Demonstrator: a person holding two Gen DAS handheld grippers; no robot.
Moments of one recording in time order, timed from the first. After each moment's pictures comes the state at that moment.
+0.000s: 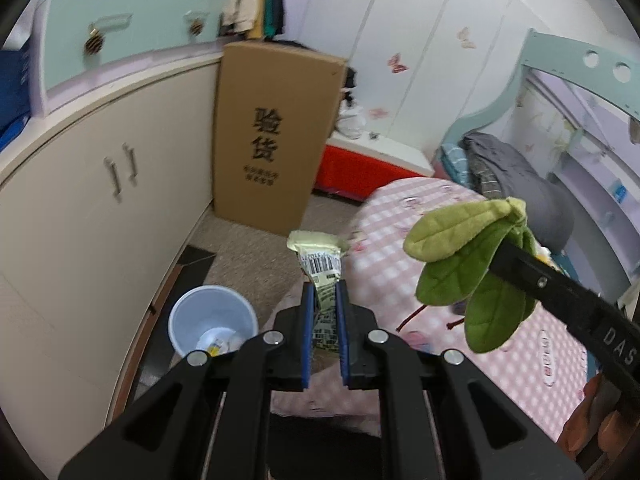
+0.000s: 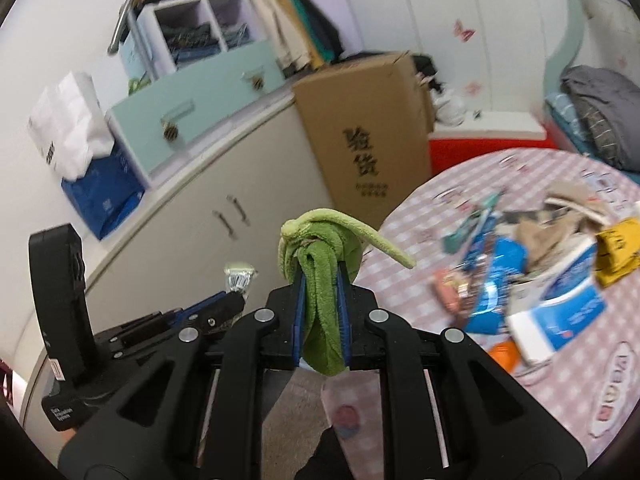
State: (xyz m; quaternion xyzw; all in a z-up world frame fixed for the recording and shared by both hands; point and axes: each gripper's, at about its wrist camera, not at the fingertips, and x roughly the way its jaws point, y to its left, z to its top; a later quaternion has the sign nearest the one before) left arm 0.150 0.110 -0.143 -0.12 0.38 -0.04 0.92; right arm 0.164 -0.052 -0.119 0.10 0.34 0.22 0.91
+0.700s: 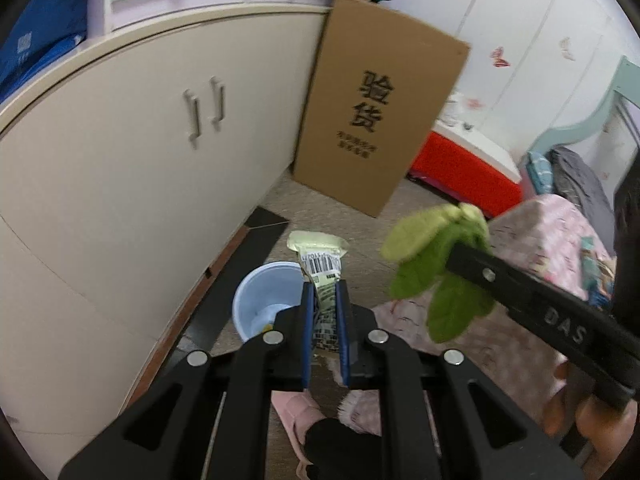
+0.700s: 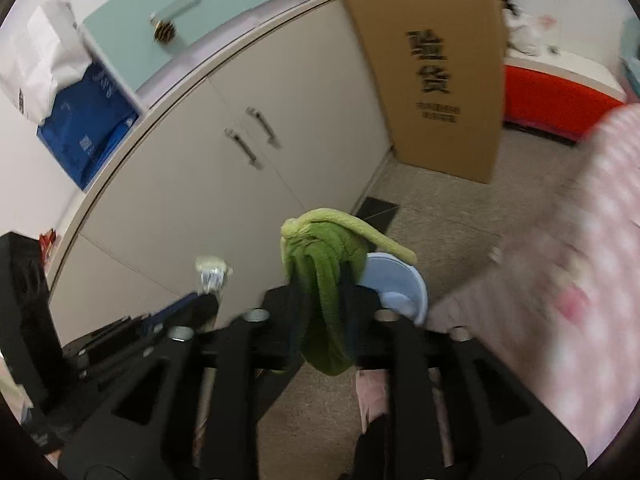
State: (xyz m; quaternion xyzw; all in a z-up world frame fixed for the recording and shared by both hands) left arm 0.220 0.242 -0.230 -0.16 0.44 0.09 0.88; right arm 0.303 0.100 -0.227 0.03 0.44 0.29 0.85
